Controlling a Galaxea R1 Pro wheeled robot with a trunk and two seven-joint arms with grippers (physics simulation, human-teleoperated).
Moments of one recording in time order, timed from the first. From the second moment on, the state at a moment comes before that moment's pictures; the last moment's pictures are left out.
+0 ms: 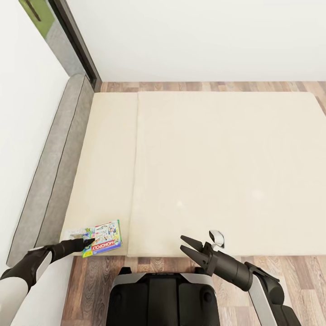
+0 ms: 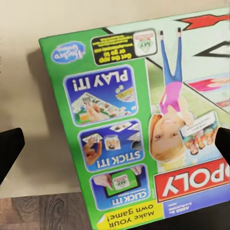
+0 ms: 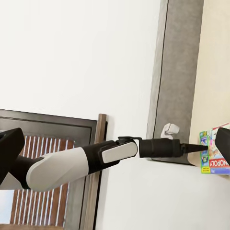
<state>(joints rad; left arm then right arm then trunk) -0.72 0.33 0.17 -0.40 0.04 0.20 -0.57 -0.16 0.02 -0.08 -1.58 -0.50 0.67 1.15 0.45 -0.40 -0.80</state>
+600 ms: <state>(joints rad) -0.72 0.33 0.16 -0.40 0.04 0.17 -0.58 -0.16 0.02 -0.08 -1.58 -0.50 0.67 1.12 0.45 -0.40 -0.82</state>
